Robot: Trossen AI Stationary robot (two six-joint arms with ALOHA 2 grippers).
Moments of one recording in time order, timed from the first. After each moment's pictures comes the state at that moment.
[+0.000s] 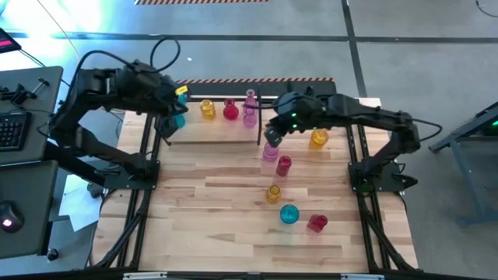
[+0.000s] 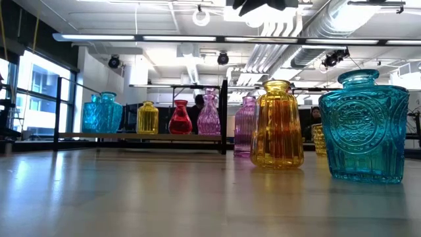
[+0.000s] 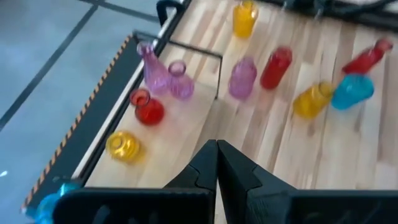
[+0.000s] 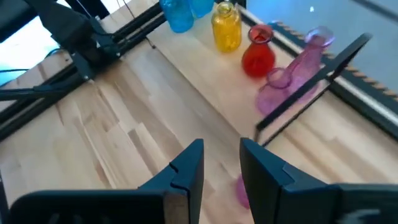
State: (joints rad) left arm 0.25 1.28 1.98 -1.50 -0.14 -0.07; right arm -0.09 1.59 1.82 -1.02 0.23 0.54
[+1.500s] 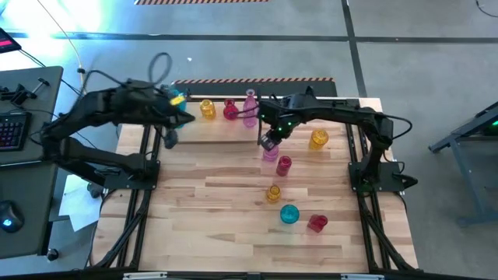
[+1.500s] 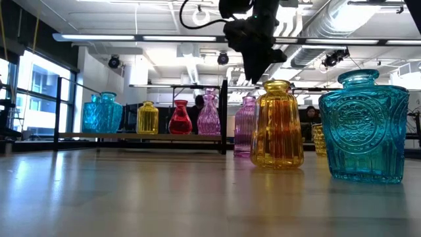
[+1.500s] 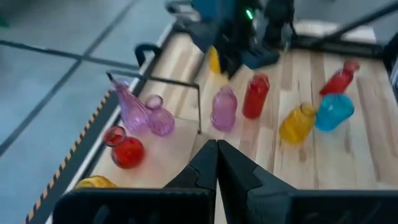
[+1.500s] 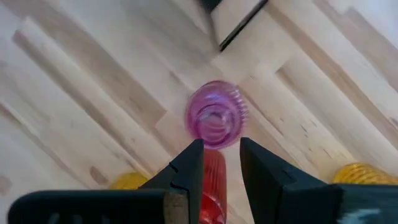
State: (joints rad) left arm 0.22 1.02 1.49 -1.05 -0.09 0.01; right arm -0.25 1.83 1.74 -1.23 -0.03 0.53
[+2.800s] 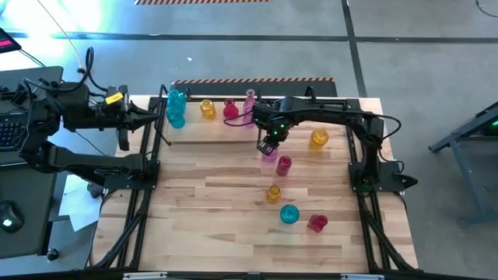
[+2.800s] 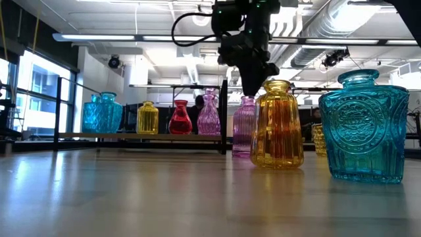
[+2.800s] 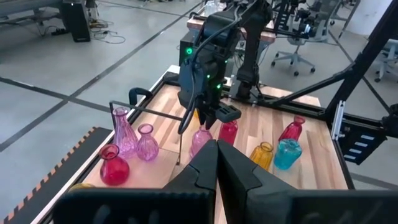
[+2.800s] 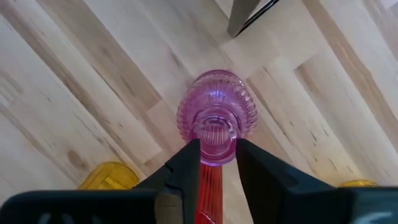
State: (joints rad) left arm 0.21 0.72 1.48 -1.08 -0.03 -0.10; right arm -0.26 1.93 1.75 -1.23 -0.07 0.40
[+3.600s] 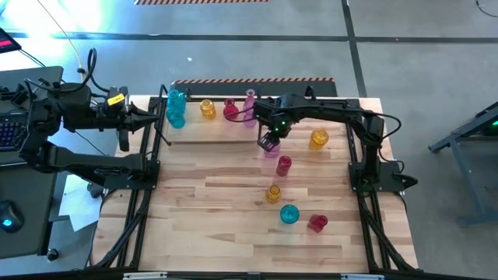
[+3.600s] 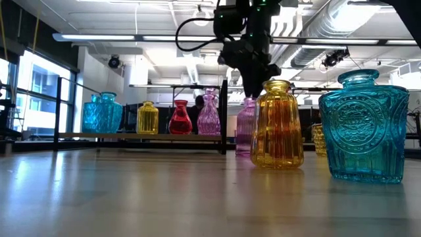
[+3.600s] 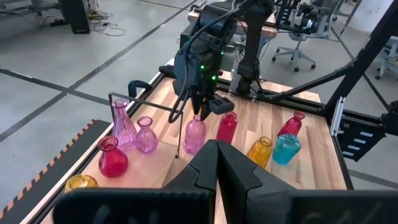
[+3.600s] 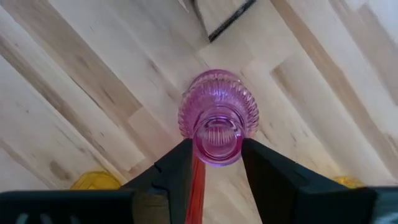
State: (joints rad) left arm 0.22 0.72 1.48 -1.10 -0.03 -0.12; right arm -0.30 1.93 1.75 -1.26 -0.04 0.41
